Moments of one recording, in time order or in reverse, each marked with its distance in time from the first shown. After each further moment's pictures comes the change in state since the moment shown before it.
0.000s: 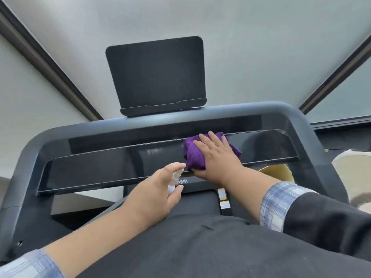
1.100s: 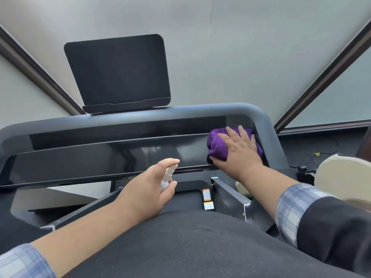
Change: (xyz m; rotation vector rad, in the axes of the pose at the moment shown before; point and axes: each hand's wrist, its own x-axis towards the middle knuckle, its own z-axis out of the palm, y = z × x) left_hand 0.036 0.084 0.058 -0.030 0.019 -0.015; right_hand -0.056 0.161 -0.015 0.010 0.078 0.239
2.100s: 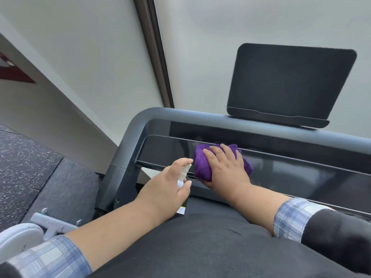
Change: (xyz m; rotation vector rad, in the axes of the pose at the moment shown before) left_hand -0.114 -0.240 -0.148 -0.062 0.195 -0.284; right_hand 0.036 -0.402 0.061 -0.032 -0.063 -0.475
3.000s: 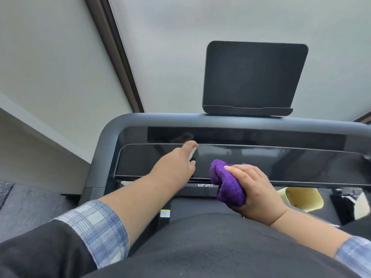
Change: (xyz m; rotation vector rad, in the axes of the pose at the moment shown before) left_hand 0.104 0.013 0.029 0.153 -0.127 0.098; right_hand -0.095 0.039 -0.031 0.307 0.394 -0.053
